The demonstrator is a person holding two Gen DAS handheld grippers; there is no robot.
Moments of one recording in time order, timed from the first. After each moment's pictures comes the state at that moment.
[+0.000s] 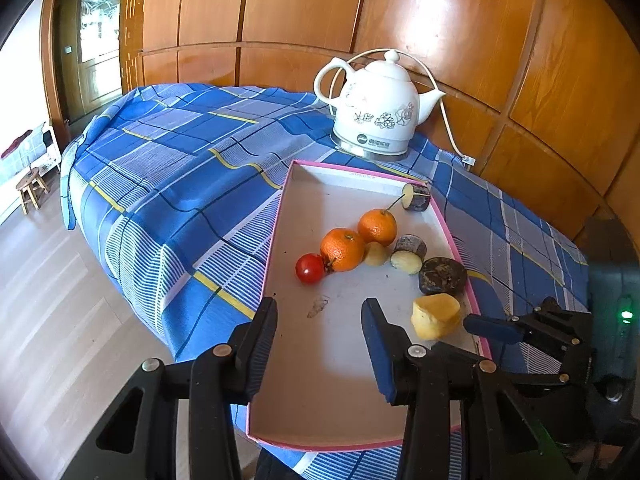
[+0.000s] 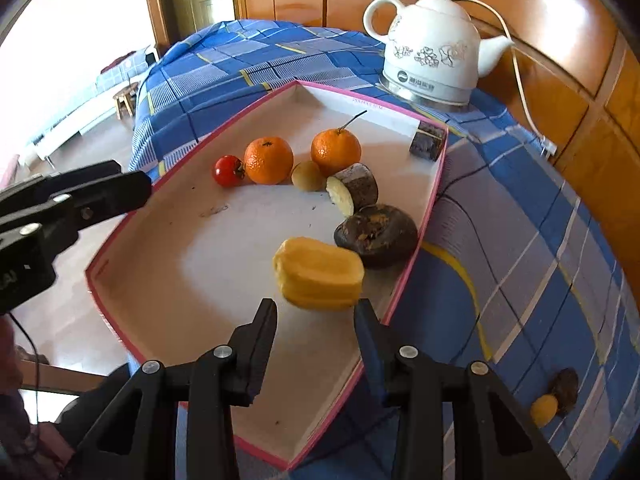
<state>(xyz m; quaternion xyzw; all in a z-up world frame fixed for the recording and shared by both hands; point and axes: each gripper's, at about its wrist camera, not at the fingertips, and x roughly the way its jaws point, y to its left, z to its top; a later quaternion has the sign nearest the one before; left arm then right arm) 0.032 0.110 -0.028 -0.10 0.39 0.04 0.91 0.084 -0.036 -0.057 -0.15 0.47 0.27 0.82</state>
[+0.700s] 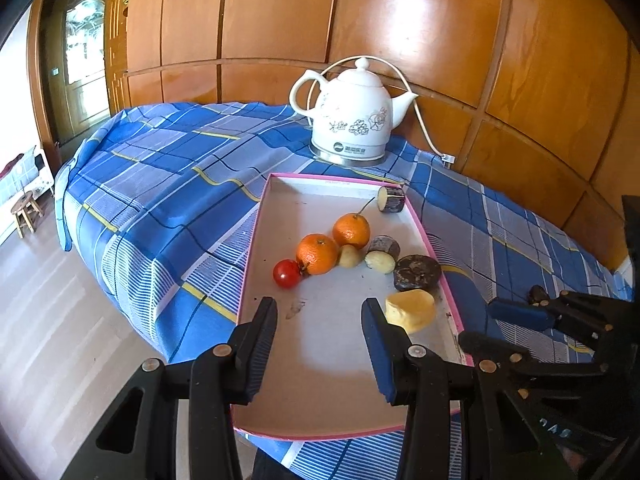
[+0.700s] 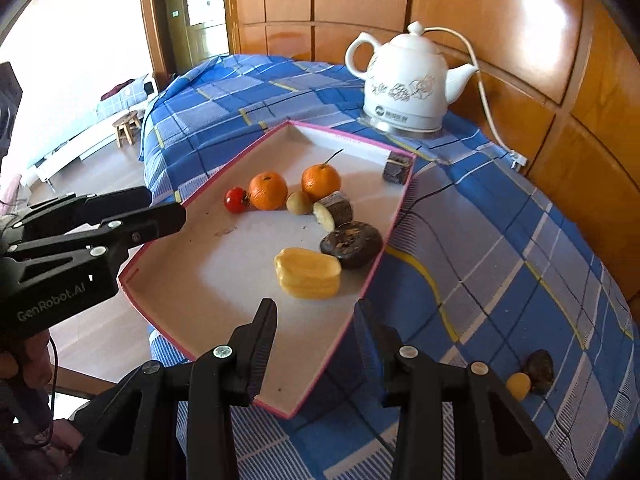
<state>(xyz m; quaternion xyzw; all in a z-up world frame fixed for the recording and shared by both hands) 0.021 0.090 -0.016 -0.07 0.38 0.02 0.92 0.058 -0.062 -0.019 -0.14 0.43 0.27 0.85</state>
